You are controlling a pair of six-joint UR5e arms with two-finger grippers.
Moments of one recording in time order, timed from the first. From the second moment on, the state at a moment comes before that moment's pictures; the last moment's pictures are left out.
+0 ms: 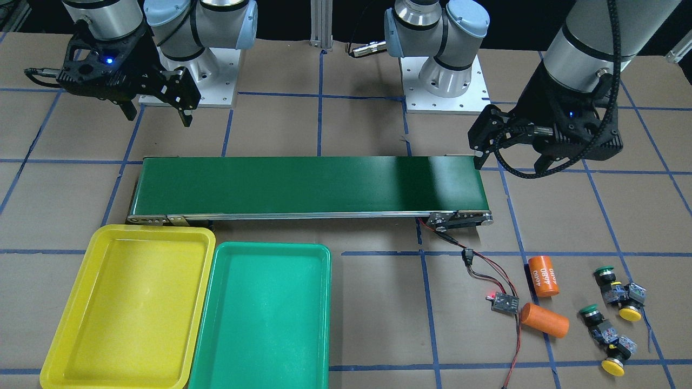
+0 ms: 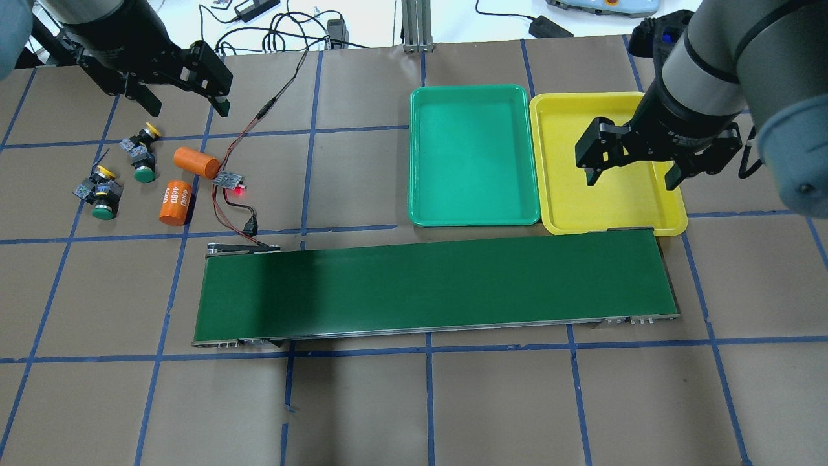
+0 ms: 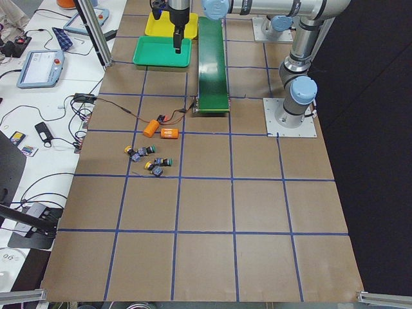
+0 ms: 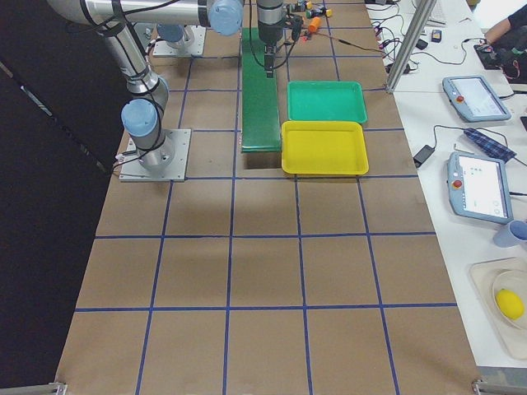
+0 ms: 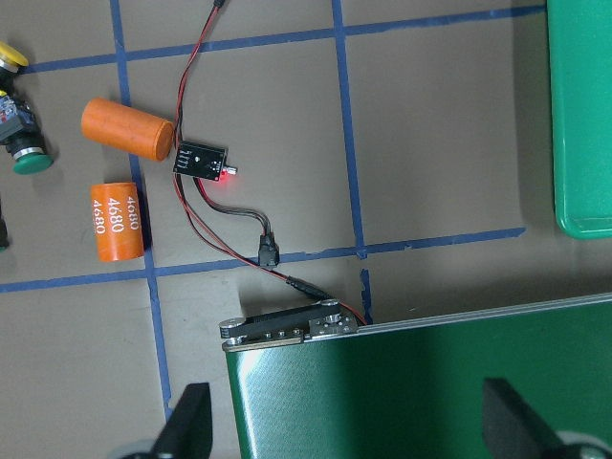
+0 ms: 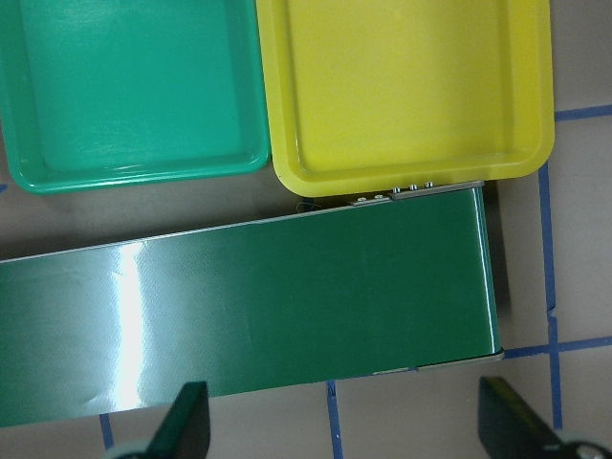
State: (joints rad) left arm -1.48 -1.67 -1.42 -1.56 1.54 0.17; right arm 1.54 -1.72 1.75 -1.65 -1.57 0.09
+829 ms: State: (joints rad) left arm -1.40 -1.72 -1.42 -1.55 1.53 0.22; right arm 1.54 -1.77 1.80 -1.65 -1.57 0.09
